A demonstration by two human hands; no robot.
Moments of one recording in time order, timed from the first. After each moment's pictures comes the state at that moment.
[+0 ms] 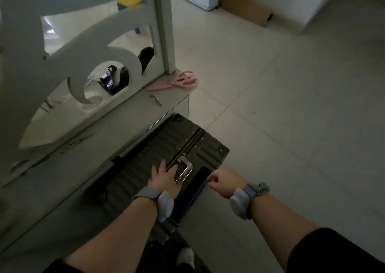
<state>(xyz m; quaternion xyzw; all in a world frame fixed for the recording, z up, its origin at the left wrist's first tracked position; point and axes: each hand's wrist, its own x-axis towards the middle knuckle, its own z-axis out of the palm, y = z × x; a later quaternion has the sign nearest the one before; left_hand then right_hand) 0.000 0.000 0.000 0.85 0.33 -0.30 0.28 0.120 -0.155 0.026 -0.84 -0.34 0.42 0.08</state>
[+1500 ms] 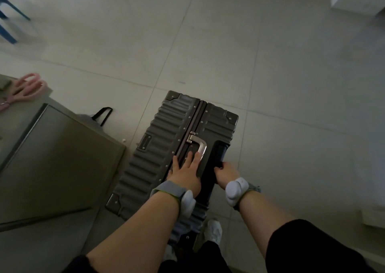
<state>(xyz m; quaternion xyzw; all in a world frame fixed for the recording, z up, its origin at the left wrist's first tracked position) 0.181 -0.289 -0.051 0.88 0.06 -0.43 0.21 0.205 -0.426 -0.087 -0.82 0.19 0.36 0.39</state>
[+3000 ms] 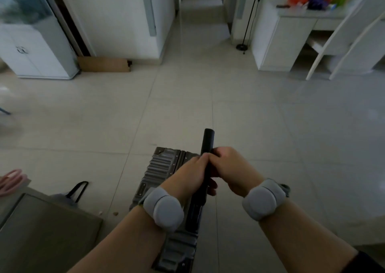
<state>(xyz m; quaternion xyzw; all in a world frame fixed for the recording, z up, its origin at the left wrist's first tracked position) 0.222 -0.416 0.212 0.71 0.06 -0.31 0.63 0.234 -0.532 0.209 -0.79 0.08 0.18 0.58</state>
